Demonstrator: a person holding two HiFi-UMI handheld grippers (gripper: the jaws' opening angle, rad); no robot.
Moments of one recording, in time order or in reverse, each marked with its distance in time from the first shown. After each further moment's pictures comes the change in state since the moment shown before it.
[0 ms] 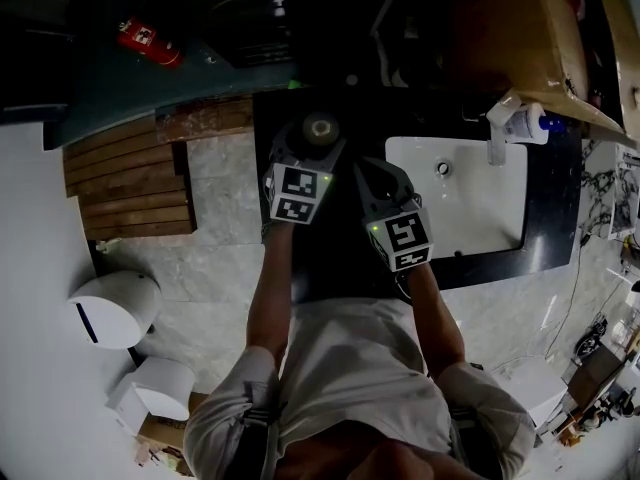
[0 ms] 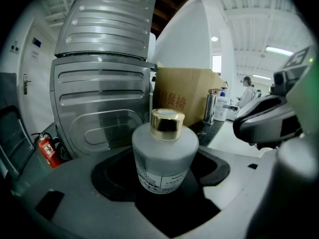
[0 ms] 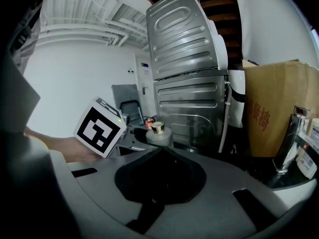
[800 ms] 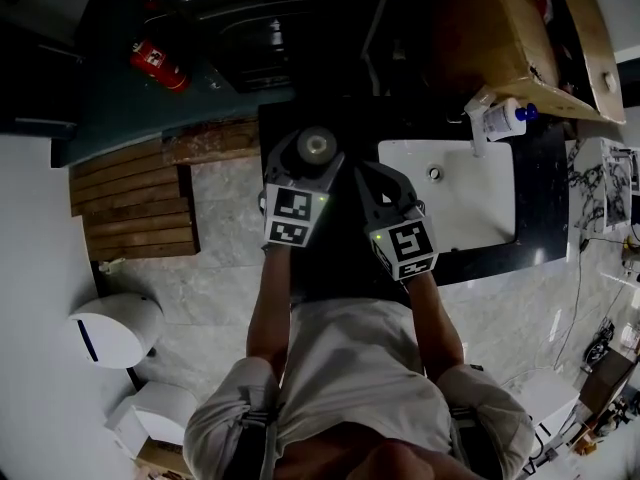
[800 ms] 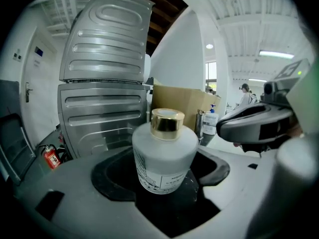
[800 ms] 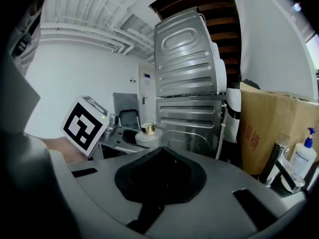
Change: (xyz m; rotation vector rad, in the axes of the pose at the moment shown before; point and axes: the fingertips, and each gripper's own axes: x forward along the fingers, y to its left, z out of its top) left arm -0.074 -0.022 0.053 0.026 -0.098 -0.004; right arm -0.048 0.021 0.054 -0.060 -0.125 -0.049
